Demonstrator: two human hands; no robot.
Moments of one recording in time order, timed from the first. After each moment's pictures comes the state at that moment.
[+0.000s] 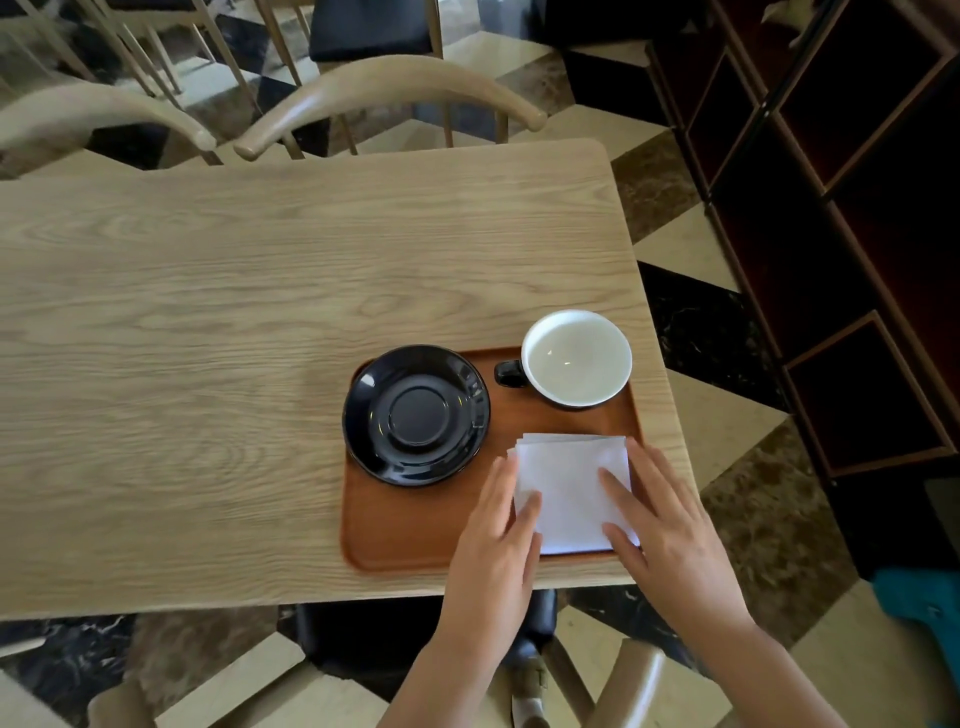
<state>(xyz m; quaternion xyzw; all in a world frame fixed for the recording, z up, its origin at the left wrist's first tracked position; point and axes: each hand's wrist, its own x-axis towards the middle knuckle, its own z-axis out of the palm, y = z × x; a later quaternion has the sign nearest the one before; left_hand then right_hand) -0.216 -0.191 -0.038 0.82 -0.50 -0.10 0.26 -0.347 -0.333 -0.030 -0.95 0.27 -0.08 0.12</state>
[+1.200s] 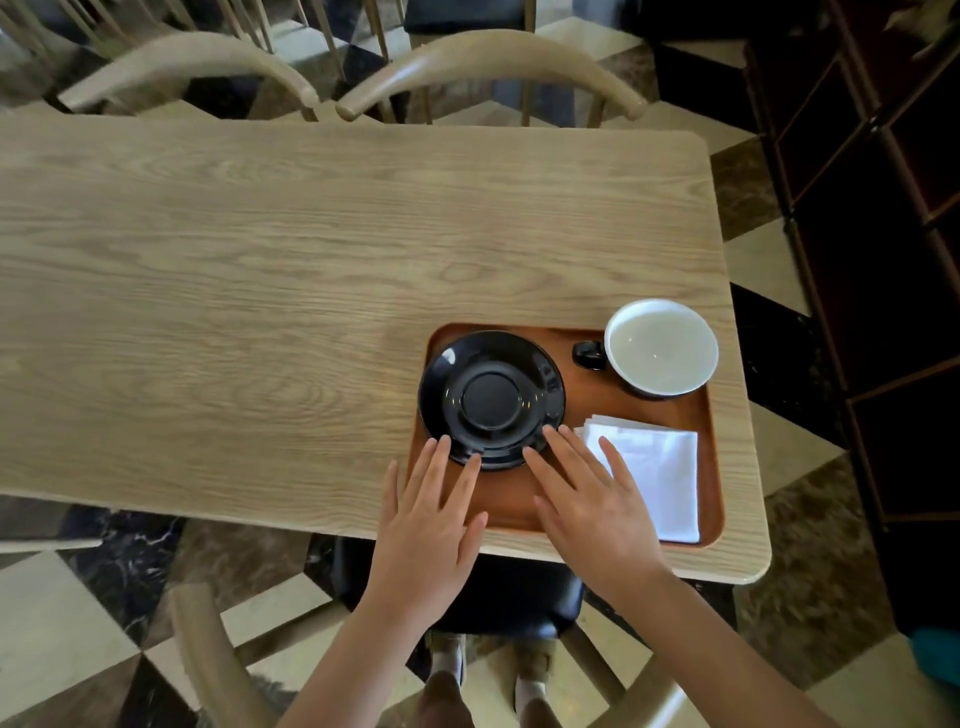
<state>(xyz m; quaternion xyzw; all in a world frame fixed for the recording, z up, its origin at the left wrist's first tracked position) -0.164 -0.106 -0.022 0.91 -0.41 -0.09 0.02 -0.259 -0.271 -0.021 -0.99 0.14 -0.01 0.08</state>
